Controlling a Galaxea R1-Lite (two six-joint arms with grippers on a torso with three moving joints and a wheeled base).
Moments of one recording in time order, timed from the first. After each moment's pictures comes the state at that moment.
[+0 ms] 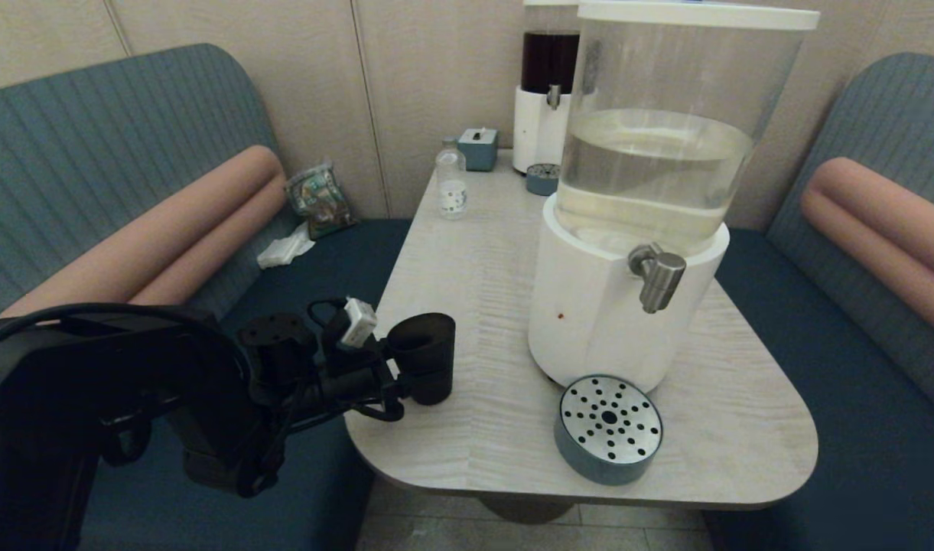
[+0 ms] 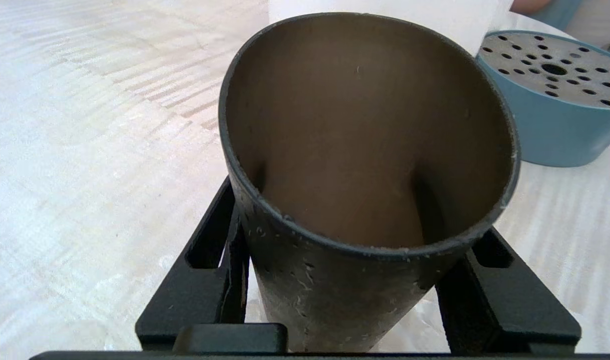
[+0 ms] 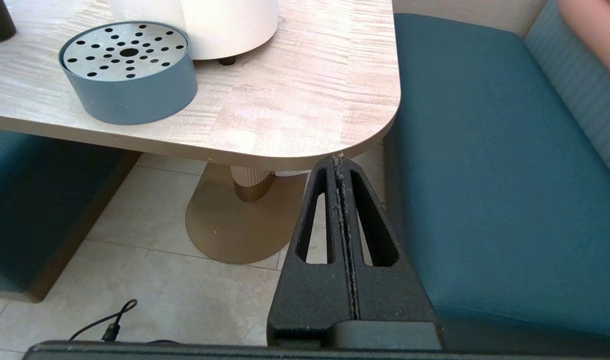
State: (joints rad) left arm -0.23 2.29 -0.75 -1.52 -0.83 0.08; right arm 0.00 0.00 0.00 0.01 0.02 -0.04
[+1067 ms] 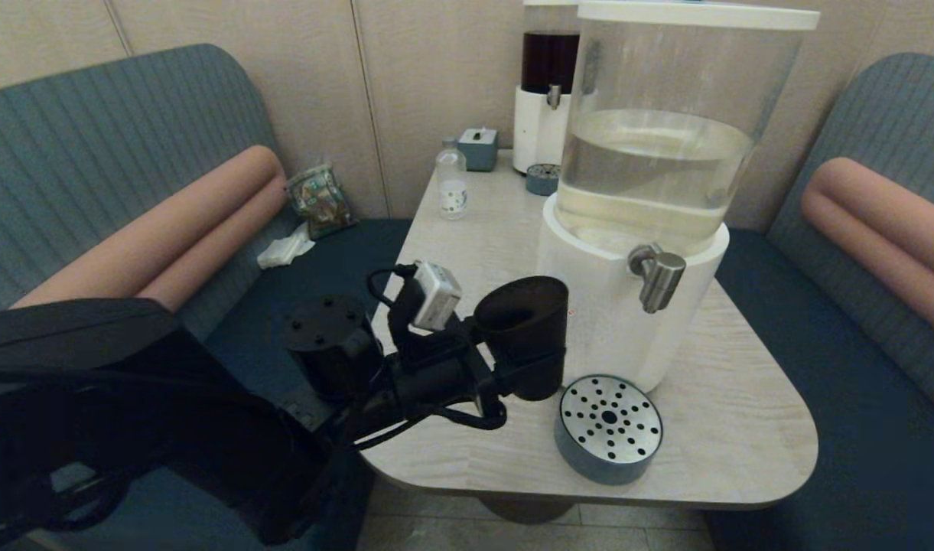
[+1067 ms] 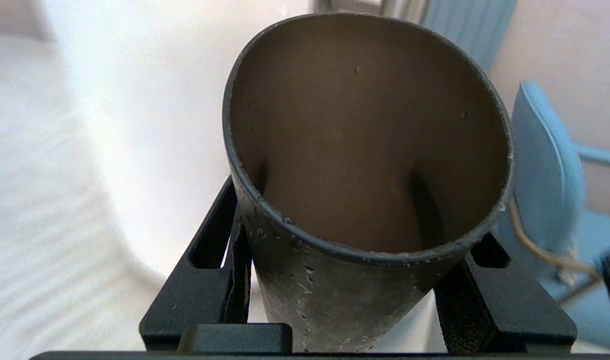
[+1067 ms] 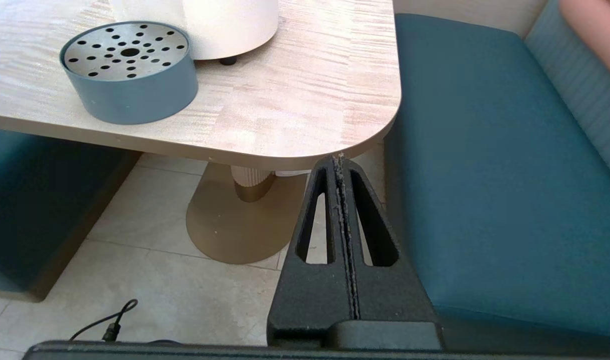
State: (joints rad) left arm -0.62 2.08 -0.76 -1.52 -0.54 -0.06; right arm 0.00 0.00 0.00 0.01 0.02 -0.04
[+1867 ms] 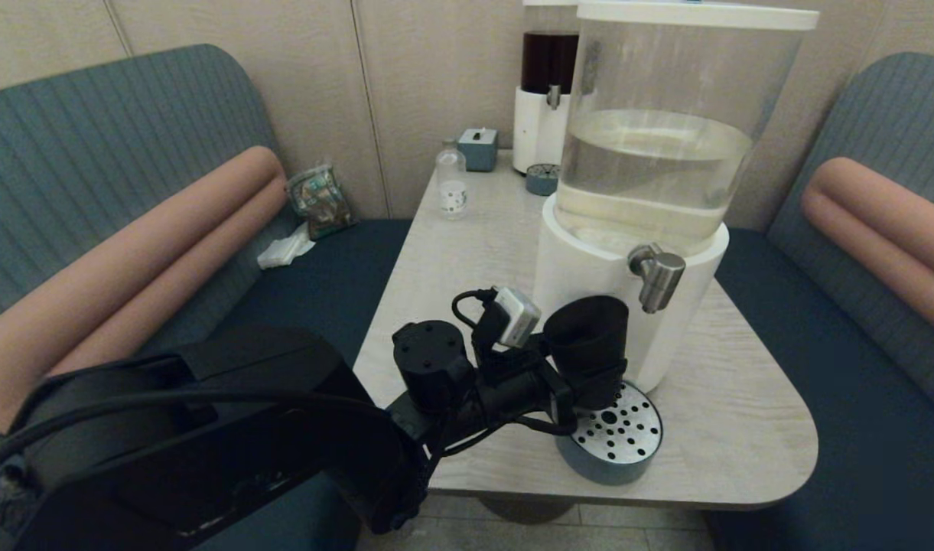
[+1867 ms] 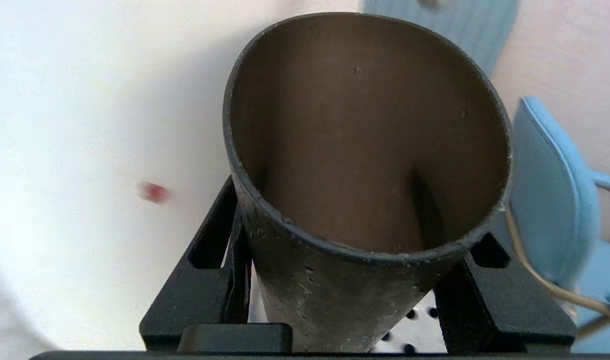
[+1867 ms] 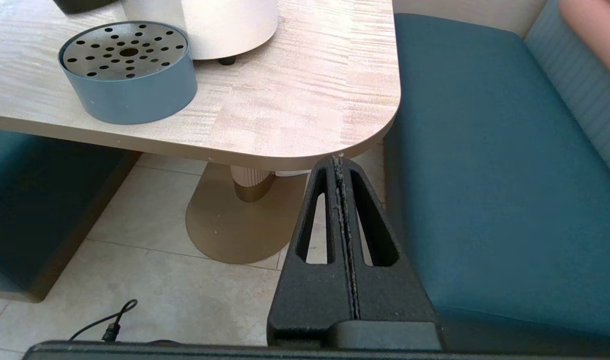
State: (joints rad) left arm -0.73 2.31 -1.00 -1.52 -0.45 -0.10; right arm 0.00 0.00 0.00 0.01 0.02 -0.04
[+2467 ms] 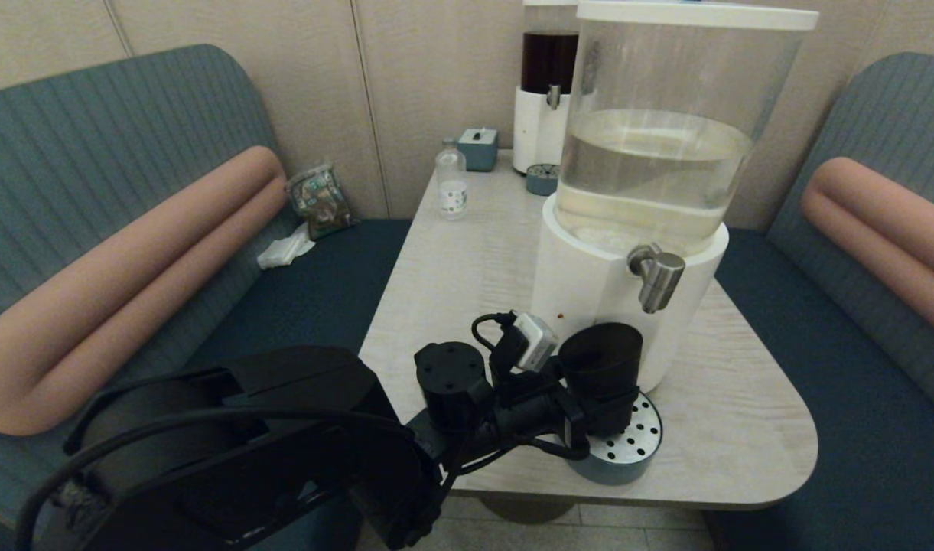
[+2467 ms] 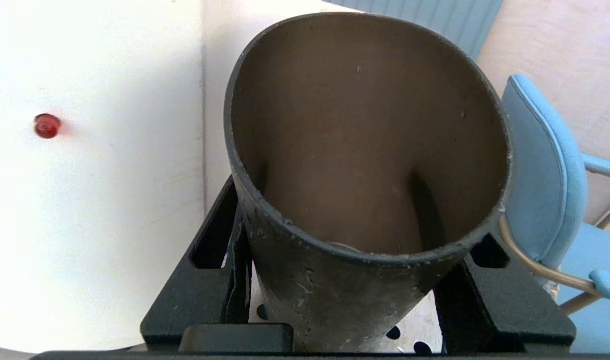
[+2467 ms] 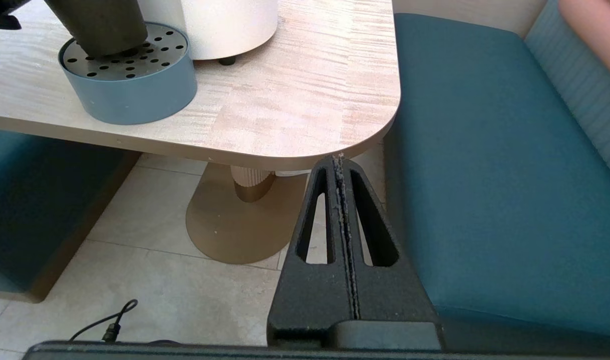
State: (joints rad) left arm -0.76 2.37 -1.02 -1.52 -0.45 -0.10; right arm 0.00 0.00 0.00 0.01 0.02 -0.04
